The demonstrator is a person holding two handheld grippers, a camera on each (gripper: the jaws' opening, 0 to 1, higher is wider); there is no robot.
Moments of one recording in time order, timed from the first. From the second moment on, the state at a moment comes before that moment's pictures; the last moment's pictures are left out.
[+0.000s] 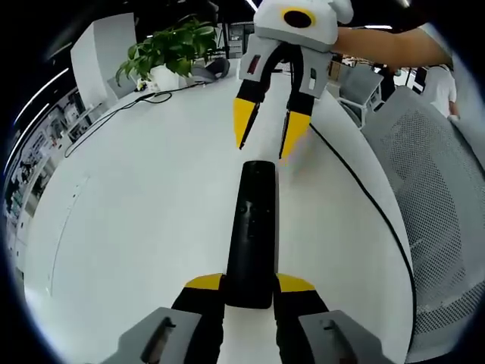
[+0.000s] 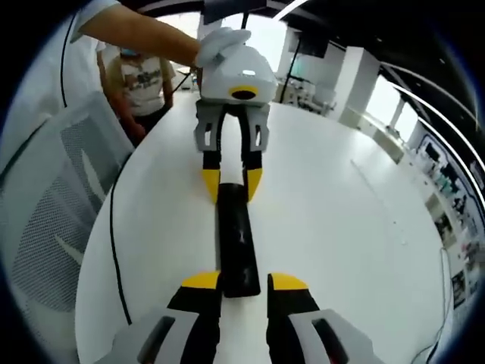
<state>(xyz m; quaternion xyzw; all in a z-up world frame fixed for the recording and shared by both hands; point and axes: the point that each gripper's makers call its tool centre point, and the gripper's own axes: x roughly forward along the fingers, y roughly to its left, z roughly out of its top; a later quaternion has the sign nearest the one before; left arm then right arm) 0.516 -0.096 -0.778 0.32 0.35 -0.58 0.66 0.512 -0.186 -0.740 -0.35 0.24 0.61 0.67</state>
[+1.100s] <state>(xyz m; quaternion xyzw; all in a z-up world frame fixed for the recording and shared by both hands) 0.516 -0.097 -0.779 0.32 0.35 -0.58 0.67 0.516 -0.191 -0.744 -0.42 0.24 0.61 0.63</state>
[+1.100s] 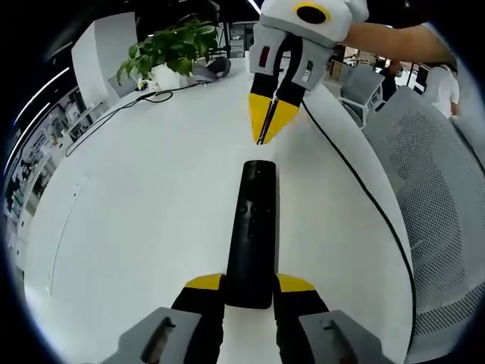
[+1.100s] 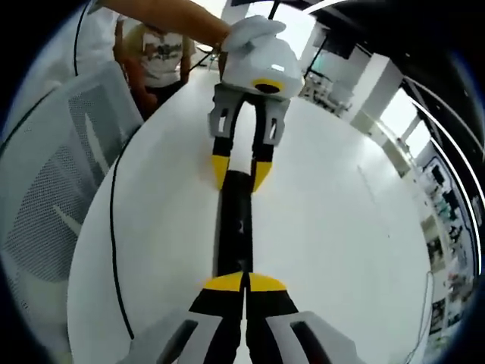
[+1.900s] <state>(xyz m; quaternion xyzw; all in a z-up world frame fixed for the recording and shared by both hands) 0.516 -0.097 -0.779 0.32 0.35 -0.58 0.66 0.518 -0.190 -0.763 -0.44 0.31 0.60 0.59</state>
